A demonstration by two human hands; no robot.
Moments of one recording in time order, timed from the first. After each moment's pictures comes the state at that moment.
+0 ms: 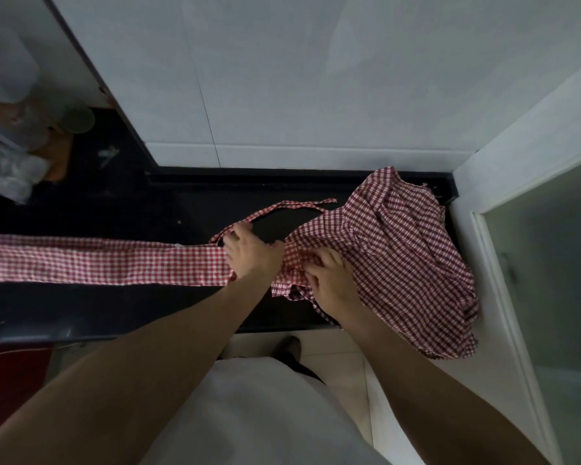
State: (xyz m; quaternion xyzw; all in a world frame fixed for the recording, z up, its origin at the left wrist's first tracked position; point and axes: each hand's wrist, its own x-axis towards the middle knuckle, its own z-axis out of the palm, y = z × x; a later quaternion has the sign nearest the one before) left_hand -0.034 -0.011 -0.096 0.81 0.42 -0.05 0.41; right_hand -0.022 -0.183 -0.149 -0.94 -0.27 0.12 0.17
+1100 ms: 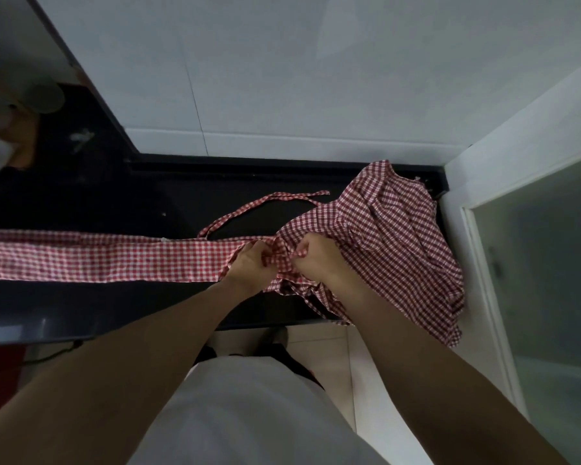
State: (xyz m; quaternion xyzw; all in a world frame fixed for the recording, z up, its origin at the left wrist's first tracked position) left_hand -0.052 0.012 -0.154 0.83 0.18 -0.21 0.48; right_hand 0.015 -0.142 -0.099 -0.92 -0.07 0.30 0.23
